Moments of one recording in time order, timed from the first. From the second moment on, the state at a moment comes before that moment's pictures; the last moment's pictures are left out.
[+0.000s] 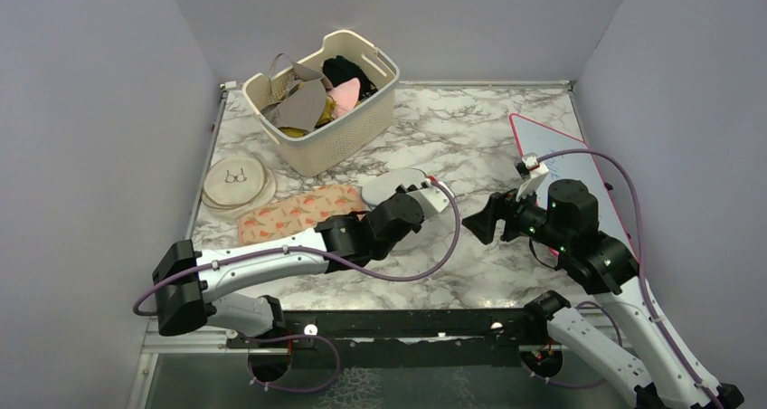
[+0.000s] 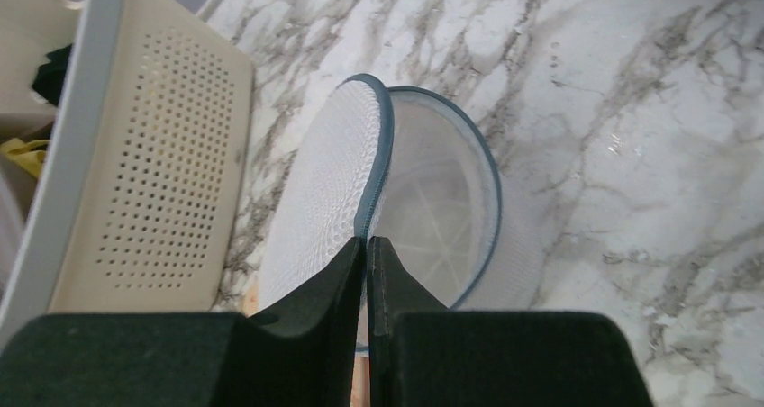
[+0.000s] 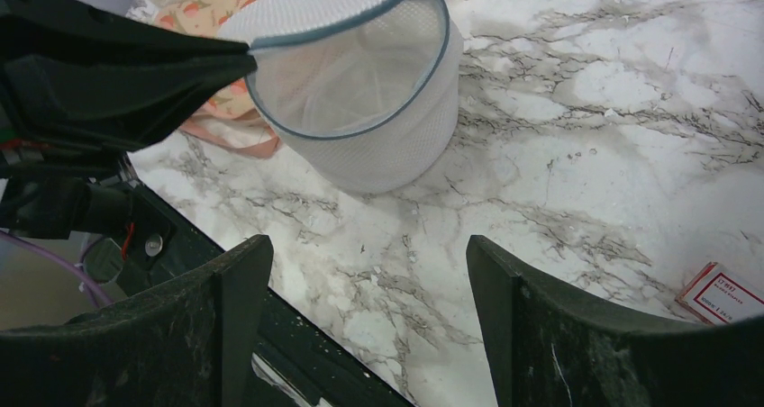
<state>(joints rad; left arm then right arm) -1.19 1.30 1.02 -0.22 -0.62 0.18 0.48 0.63 0.84 -0.65 -0.23 0.30</state>
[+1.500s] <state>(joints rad) -1.15 1.06 1.03 -0.35 -0.44 -0.25 0.48 0.60 0.83 -0.65 -0.23 0.30</state>
